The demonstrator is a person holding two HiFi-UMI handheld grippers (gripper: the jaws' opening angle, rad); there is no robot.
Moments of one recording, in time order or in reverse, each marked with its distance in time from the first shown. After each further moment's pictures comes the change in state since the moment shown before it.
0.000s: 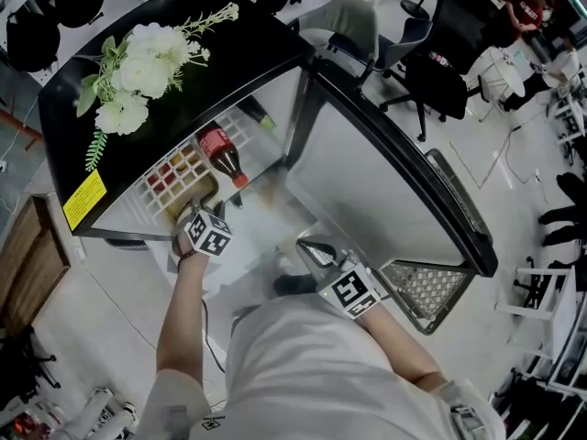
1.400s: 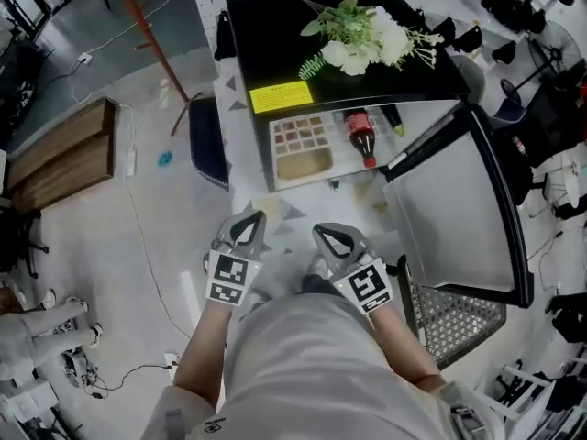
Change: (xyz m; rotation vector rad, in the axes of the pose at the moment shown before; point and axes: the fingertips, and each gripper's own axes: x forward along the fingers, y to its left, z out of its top) left arm -0.280 0.000 -0.083 -0.580 -0.432 0.218; right arm 0.067 0.154 0.112 -0.168 -0.150 0.272
